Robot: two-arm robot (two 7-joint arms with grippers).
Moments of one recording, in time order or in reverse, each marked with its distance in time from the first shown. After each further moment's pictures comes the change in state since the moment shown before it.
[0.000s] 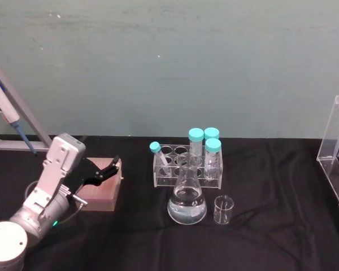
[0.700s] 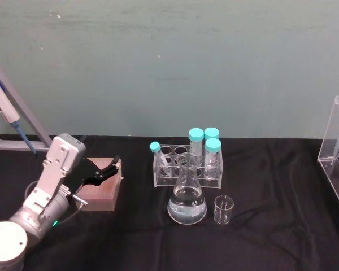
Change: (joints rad) left arm 0.000 0.000 0.000 0.000 0.000 0.000 0.000; right arm -0.004 -0.002 0.000 -0.005 -0.008 -0.006 -0.003
